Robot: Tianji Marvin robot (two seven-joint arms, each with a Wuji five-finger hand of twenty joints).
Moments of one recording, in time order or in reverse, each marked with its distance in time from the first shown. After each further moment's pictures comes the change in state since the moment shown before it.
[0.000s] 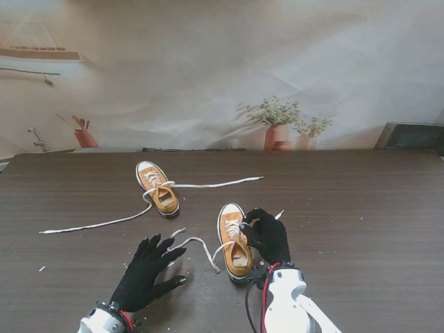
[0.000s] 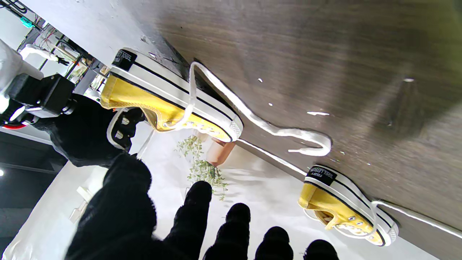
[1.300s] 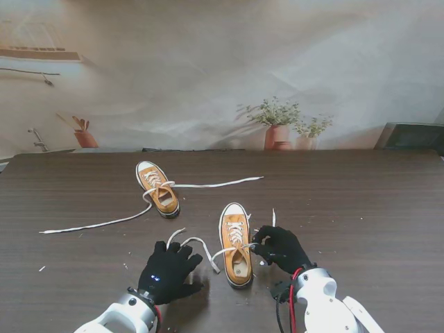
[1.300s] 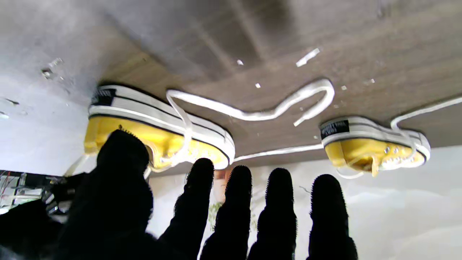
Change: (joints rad) left arm -0.070 0.087 0.222 -0.261 0.543 0.471 -0.295; right arm -0.175 0.114 0.208 -0.262 0.012 0.206 0.482; left_hand 0.012 -0.176 0.029 0.021 0.160 0.009 0.150 0.159 0.241 0.009 0.249 0.235 0.348 0.076 0.413 0.373 0.177 0.174 0.909 0.549; right_hand 0.030 0.001 -0.079 0.008 0.039 0.018 -0.028 -0.063 0.001 -0.001 0.100 0.180 0.010 -0.048 0.573 0.348 0.326 0.075 0.564 0.546
